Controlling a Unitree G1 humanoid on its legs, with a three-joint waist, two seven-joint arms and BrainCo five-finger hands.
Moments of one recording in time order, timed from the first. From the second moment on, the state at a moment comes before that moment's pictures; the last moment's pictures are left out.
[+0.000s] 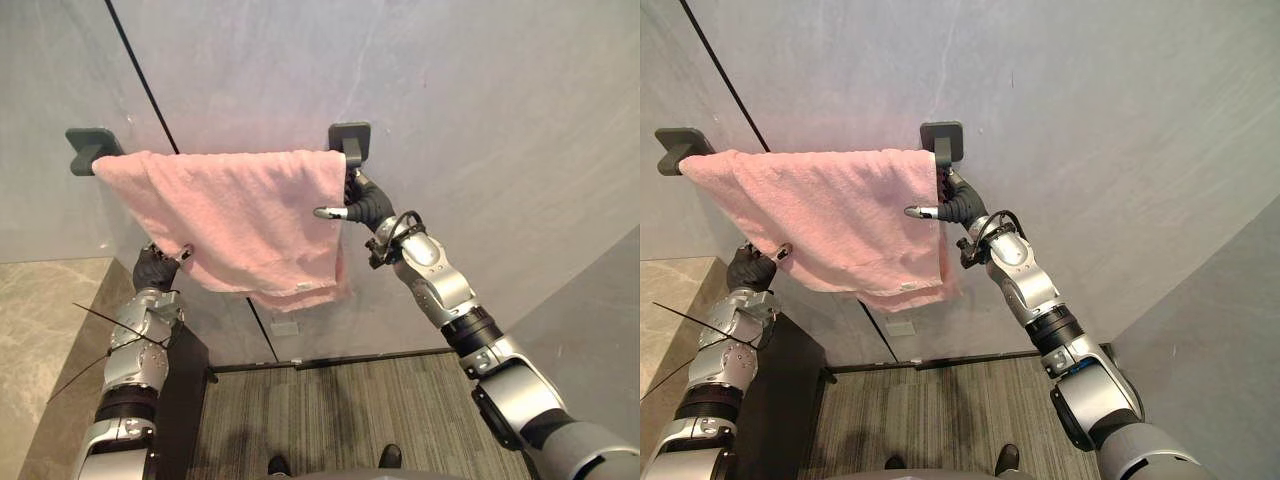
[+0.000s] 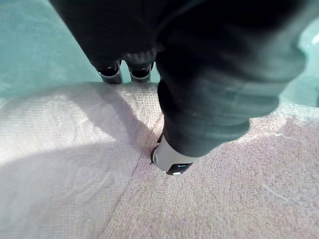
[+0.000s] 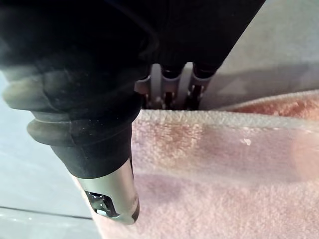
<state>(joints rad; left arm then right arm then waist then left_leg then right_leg) -0.25 0.48 0.17 0.52 -0.68 -0.13 -0.09 -0.70 -0.21 0.36 0.37 0.44 -0.06 0.16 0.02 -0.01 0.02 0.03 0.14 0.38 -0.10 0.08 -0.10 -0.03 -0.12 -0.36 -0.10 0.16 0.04</state>
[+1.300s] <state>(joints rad) -0.02 0.32 0.19 -0.37 -0.55 -0.25 -0.05 -0.49 -0.21 0.21 -0.20 0.49 -0.17 0.14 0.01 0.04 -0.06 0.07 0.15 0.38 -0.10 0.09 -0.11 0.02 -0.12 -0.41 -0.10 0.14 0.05</state>
